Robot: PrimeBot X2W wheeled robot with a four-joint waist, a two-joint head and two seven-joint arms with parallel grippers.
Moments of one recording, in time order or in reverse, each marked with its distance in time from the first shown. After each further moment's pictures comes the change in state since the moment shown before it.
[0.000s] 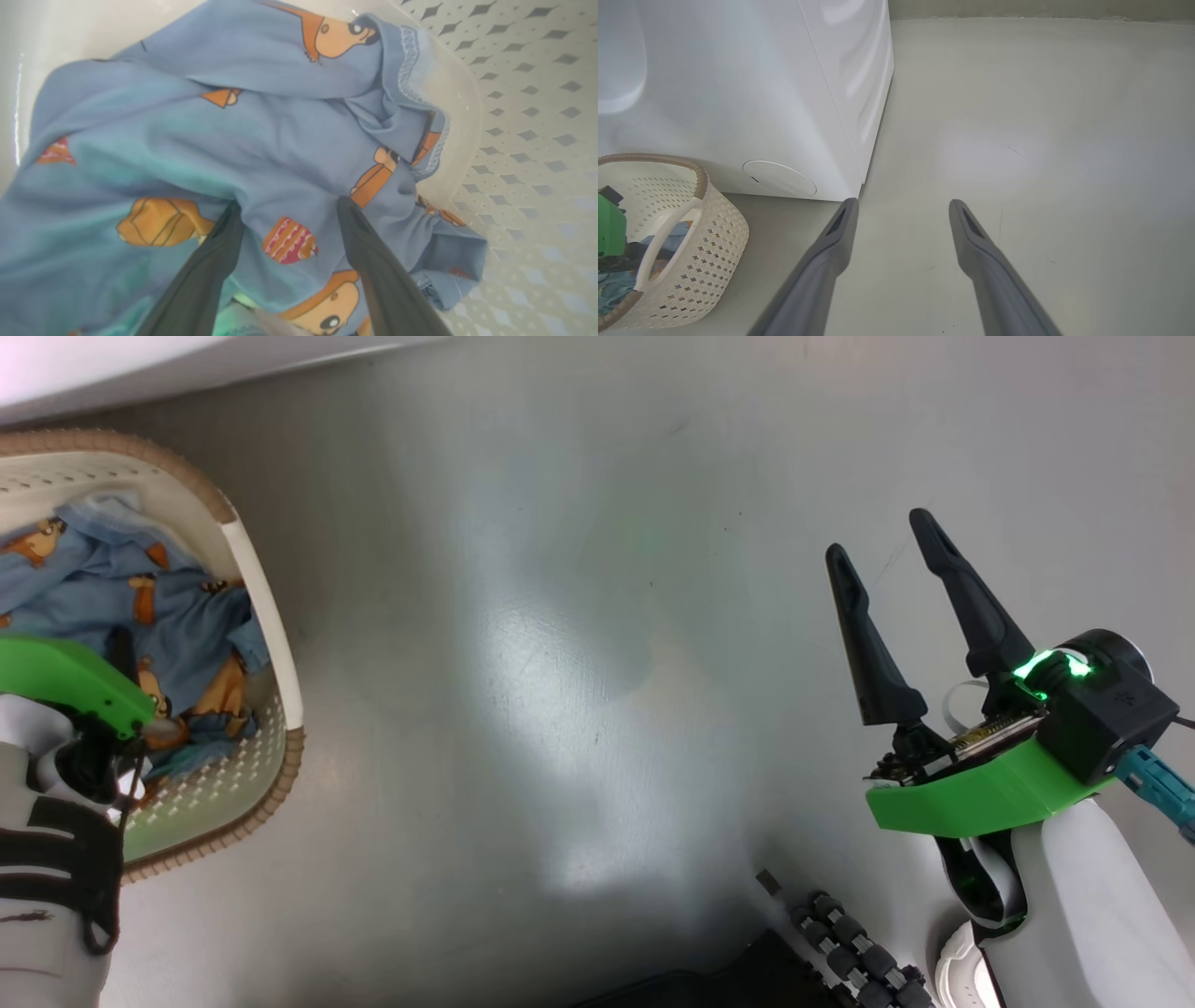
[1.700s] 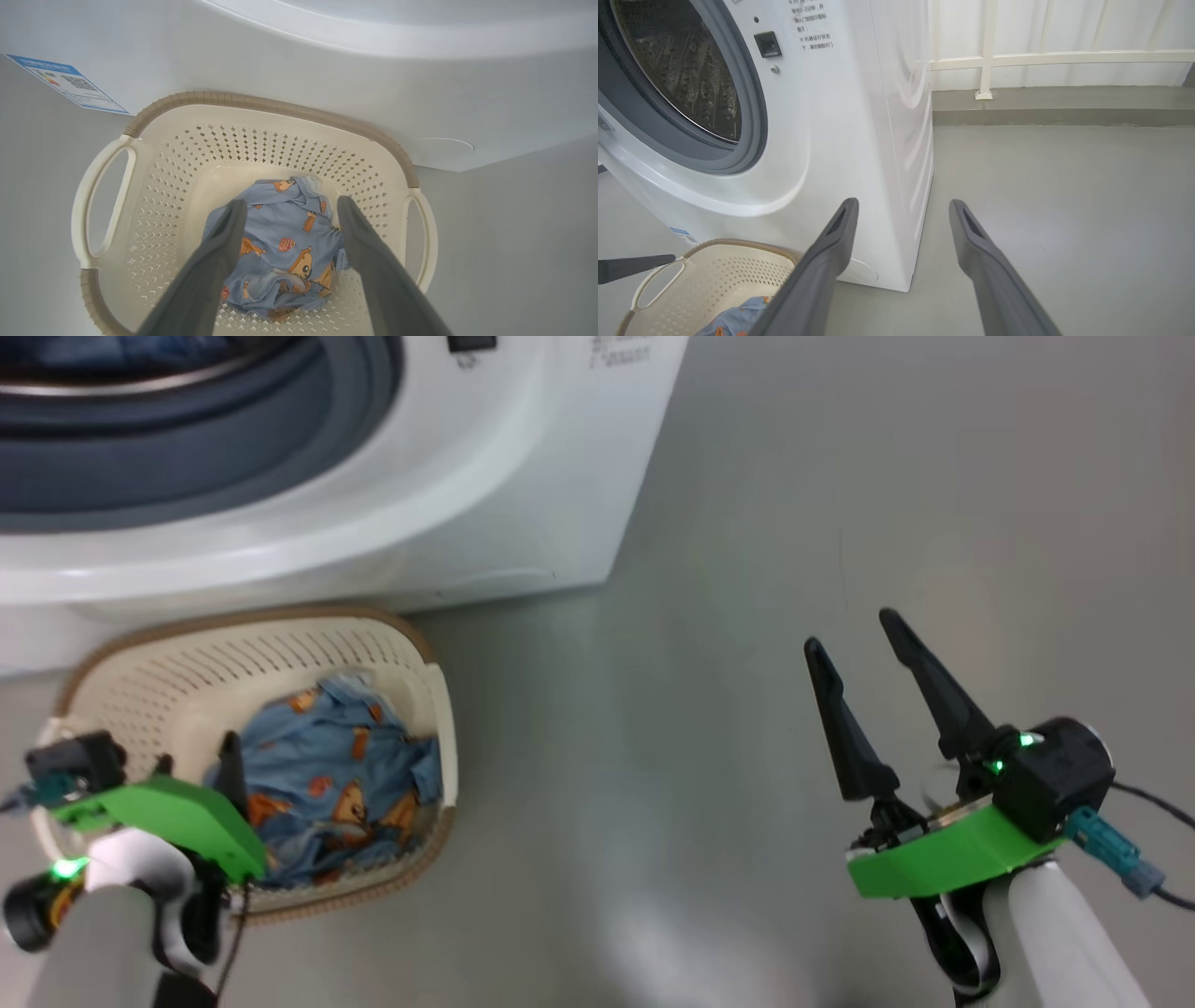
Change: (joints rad) left arm 0.526 -0.079 -0.062 -0.660 0.124 0.053 0.011; right arm 0.118 0.036 -0.006 0.048 -0.035 0.000 0.000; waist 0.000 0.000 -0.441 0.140
